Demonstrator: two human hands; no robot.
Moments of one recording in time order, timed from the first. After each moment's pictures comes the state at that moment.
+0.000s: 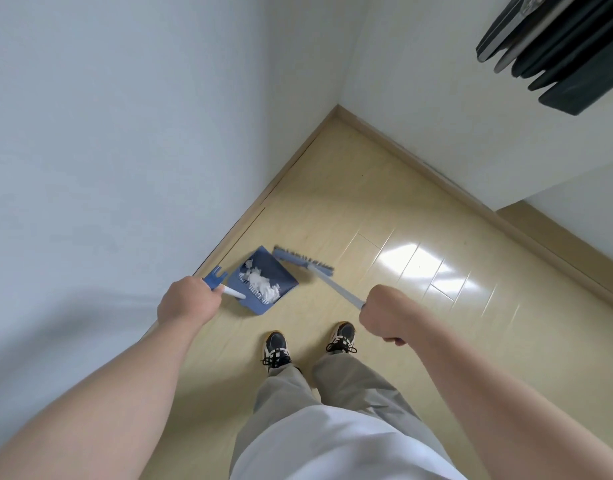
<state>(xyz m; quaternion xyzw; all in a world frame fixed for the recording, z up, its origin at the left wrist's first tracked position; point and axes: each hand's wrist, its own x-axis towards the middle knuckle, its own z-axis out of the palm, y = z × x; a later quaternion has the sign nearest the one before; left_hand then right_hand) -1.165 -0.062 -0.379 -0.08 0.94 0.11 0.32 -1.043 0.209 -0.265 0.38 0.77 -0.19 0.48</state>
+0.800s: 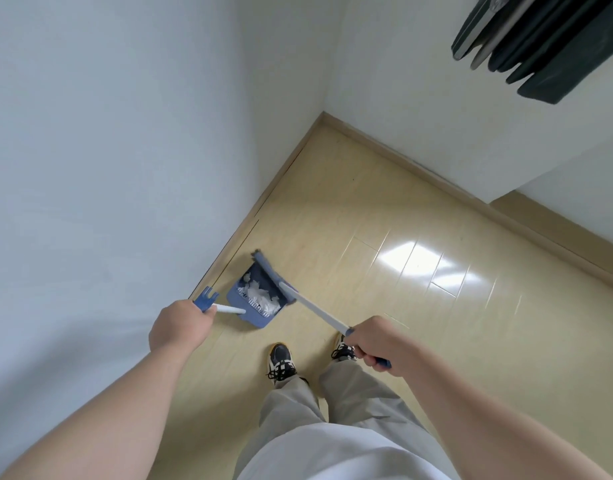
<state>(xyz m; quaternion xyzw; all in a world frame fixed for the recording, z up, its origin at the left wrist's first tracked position) -1.165 -0.065 -0.380 -0.09 0.94 0.11 0.32 -1.002 0.215 -0.324 0.54 0.59 -0.44 0.41</state>
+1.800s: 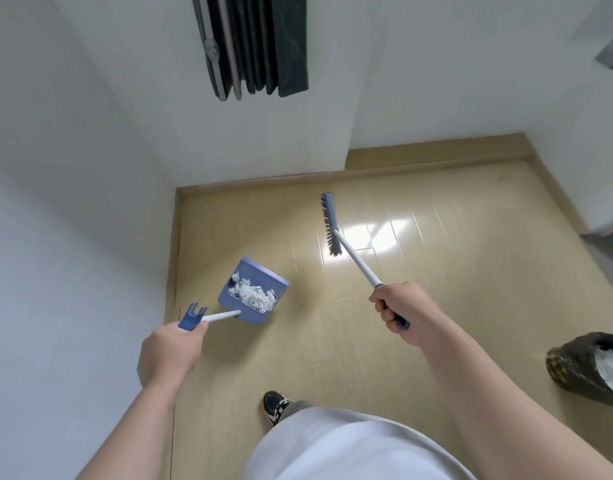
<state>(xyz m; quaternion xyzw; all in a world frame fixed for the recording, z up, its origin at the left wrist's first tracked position) -1.080 0.087 -0.272 0.15 0.94 0.18 0.26 -0.781 0.274 -0.212 0.70 0.34 -0.62 -0.07</state>
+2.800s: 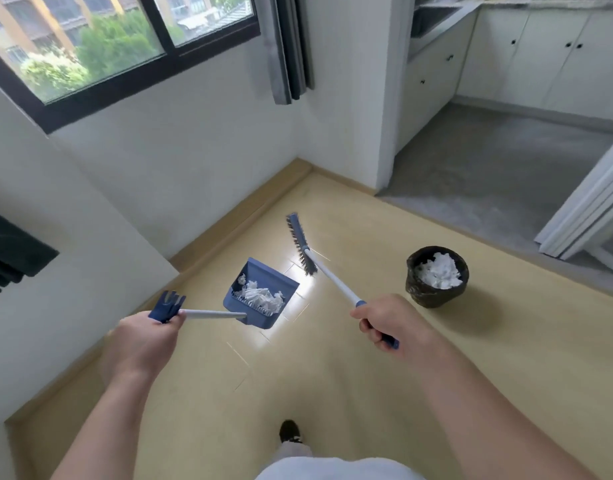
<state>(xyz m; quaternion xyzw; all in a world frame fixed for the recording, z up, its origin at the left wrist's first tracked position) -0.640 0.279 -0.125 0.52 0.81 0.18 0.19 -0.304 0.198 -0.143 0.70 0.20 -0.60 -0.33</state>
